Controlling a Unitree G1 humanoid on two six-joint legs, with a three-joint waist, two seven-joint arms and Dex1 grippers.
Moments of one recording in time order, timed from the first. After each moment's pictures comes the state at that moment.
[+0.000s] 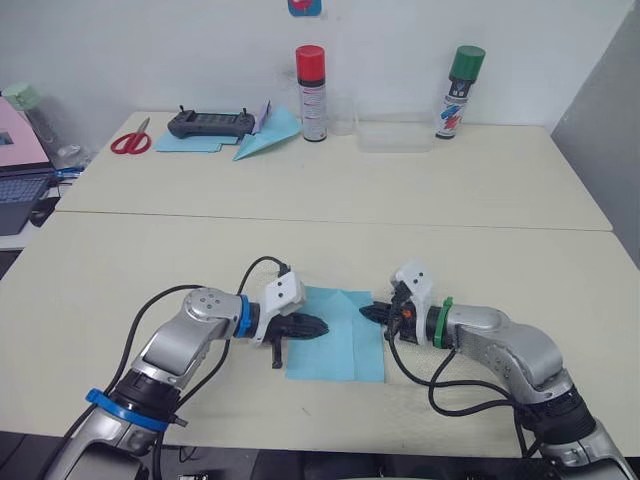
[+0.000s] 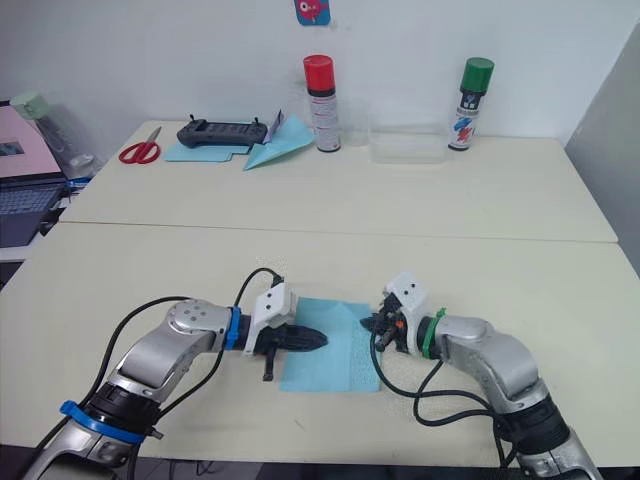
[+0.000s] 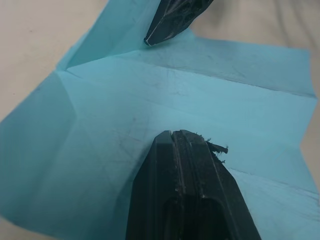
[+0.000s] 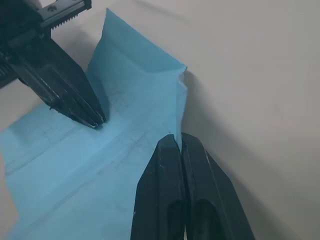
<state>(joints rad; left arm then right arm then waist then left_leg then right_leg) -0.35 0.65 -0.30 -0.05 -0.26 0.45 -1.14 -0.29 -0.47 0.29 -0.32 0.43 0.82 0.58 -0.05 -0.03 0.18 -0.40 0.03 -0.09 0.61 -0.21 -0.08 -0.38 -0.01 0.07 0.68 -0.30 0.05</state>
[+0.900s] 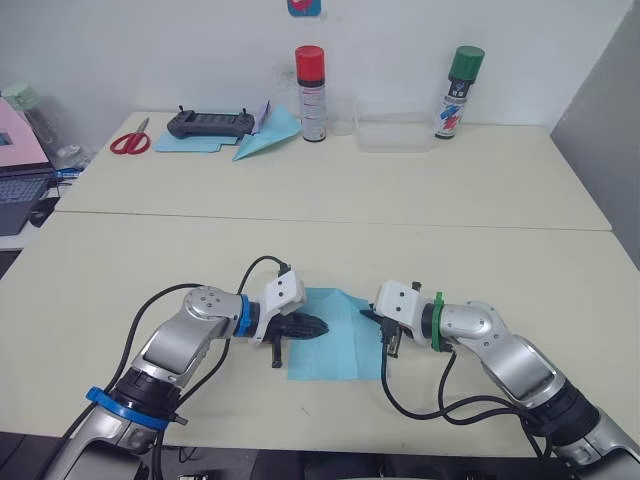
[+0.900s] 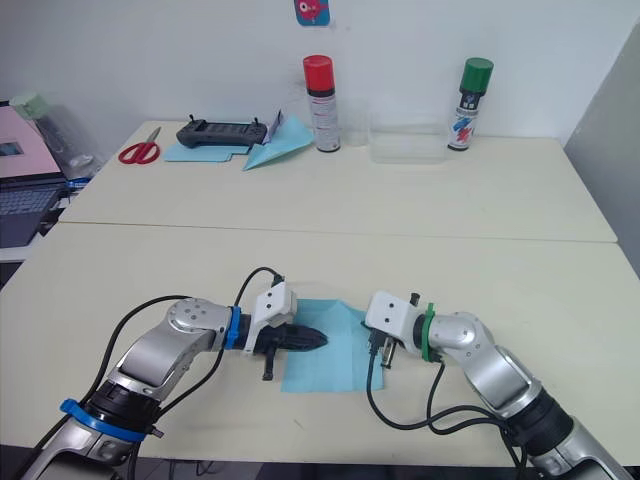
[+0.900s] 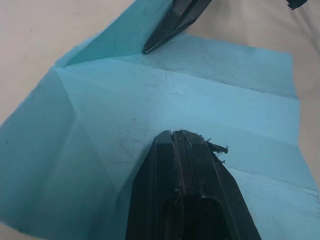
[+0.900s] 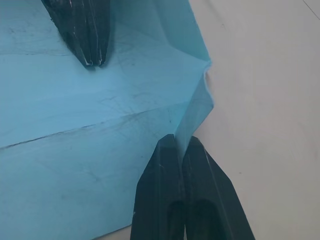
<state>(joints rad) -0.35 0.66 -0.30 -0.05 -0.26 0.47 -1.14 -0.33 -0.57 0.48 -0.27 0.01 0.43 0.70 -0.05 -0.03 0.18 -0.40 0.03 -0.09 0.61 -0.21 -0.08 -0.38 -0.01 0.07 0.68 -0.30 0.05</state>
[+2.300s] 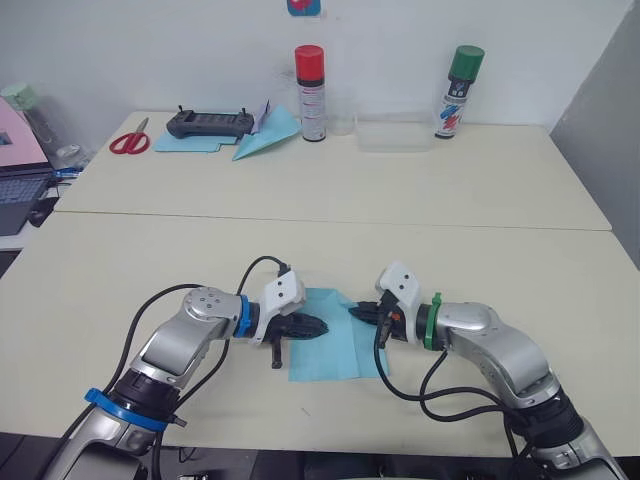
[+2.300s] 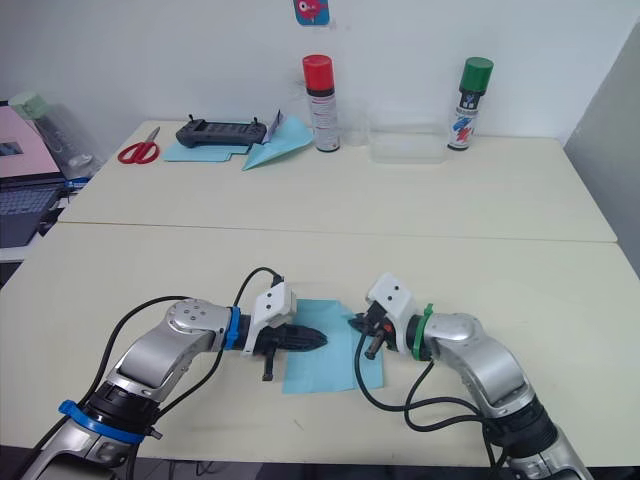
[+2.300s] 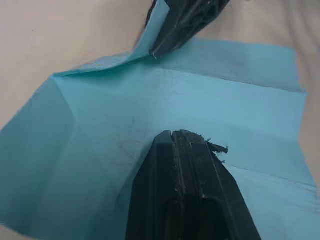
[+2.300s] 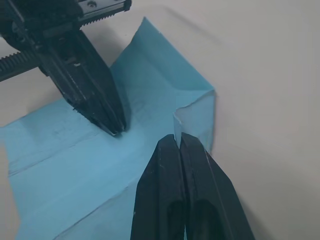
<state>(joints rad) -0.35 0.66 -0.30 -0.07 -0.26 0.47 -1.13 -0.30 -0.42 0.34 -0.35 0.26 0.78 0.68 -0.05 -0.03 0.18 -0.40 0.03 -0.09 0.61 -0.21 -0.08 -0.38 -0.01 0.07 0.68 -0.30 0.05</state>
